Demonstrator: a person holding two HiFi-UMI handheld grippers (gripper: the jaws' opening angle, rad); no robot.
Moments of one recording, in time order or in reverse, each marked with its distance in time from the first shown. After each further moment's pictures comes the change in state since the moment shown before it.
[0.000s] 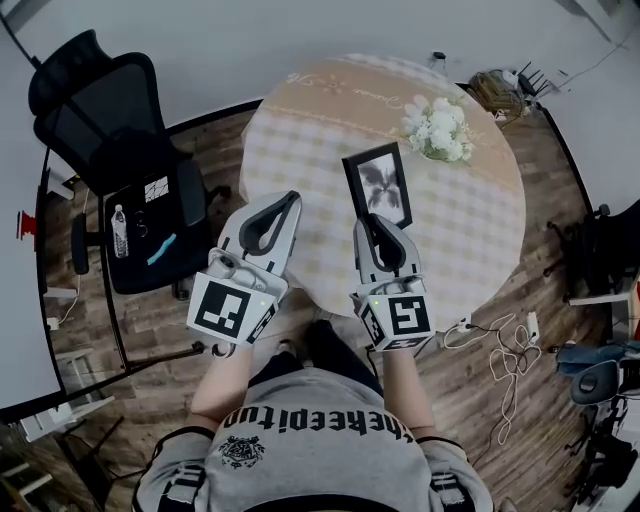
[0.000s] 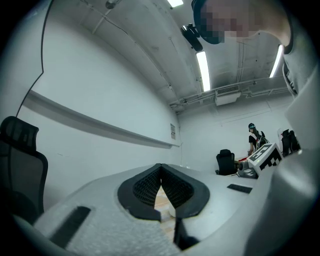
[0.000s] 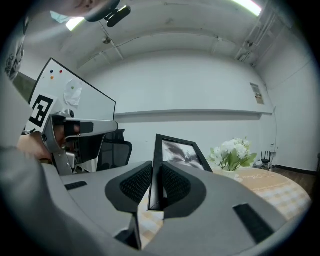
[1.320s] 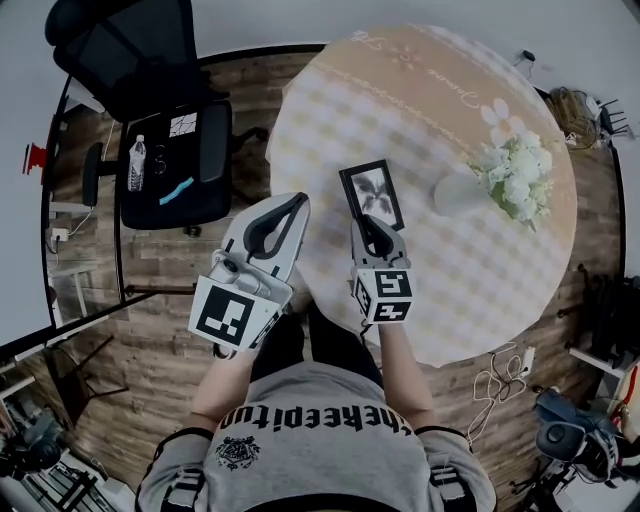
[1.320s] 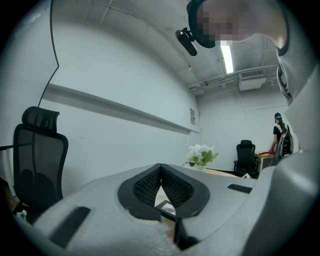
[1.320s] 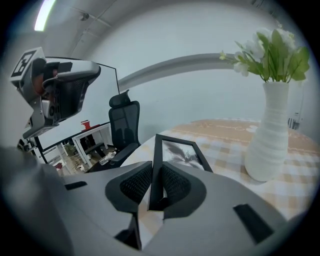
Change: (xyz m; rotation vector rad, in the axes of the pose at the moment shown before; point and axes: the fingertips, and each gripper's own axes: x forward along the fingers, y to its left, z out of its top) left arm 0.029 0.054 -0.086 -0.061 0.187 0.225; right arm 0.107 -0.011 -0.188 0.082 0.443 0.229
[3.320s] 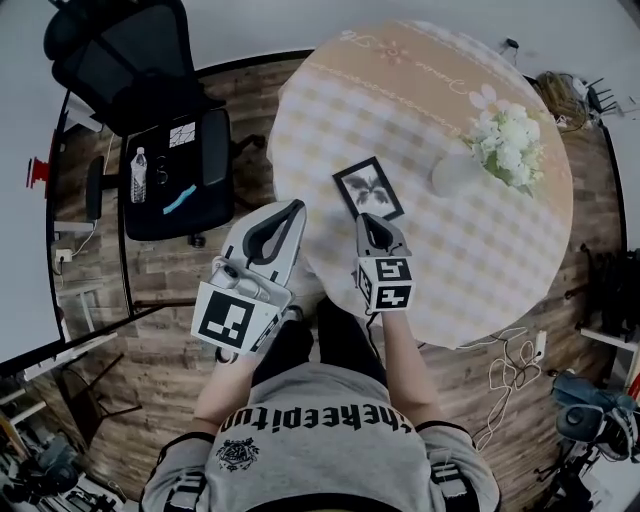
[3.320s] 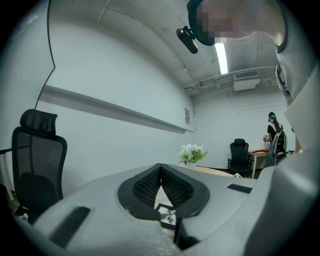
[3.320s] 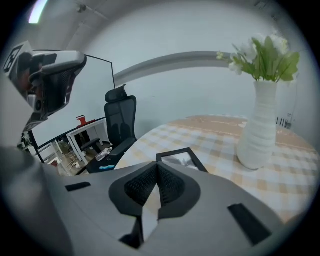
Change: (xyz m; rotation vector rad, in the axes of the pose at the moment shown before) left arm -0.038 -0.013 0.001 0.022 0.003 -0.054; right arm -0.012 0.008 -0.022 0.010 0.053 -0.068
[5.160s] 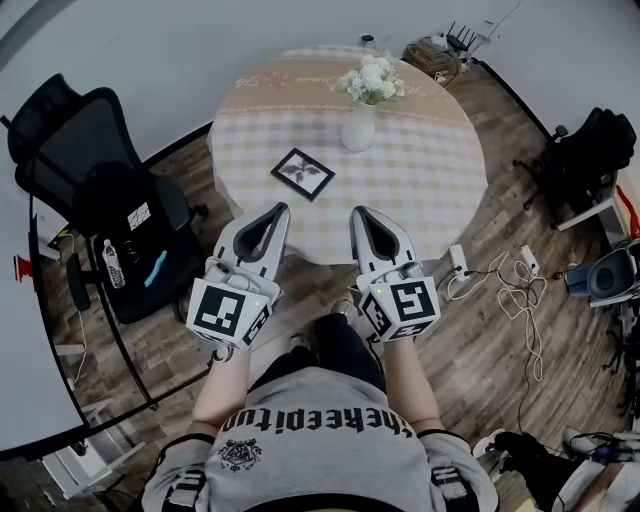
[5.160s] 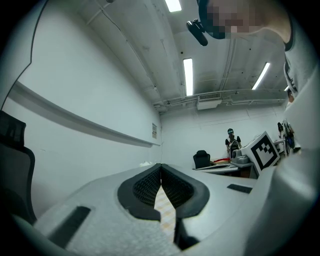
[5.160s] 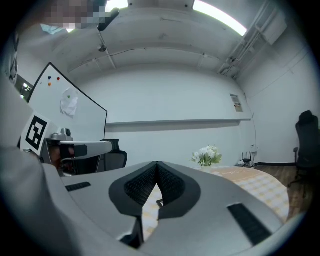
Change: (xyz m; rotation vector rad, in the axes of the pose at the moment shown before) left arm -0.127 -0.102 0.057 0.057 -0.172 -0.392; right arm -0.282 0.111 0.084 0.021 -0.609 -0.314
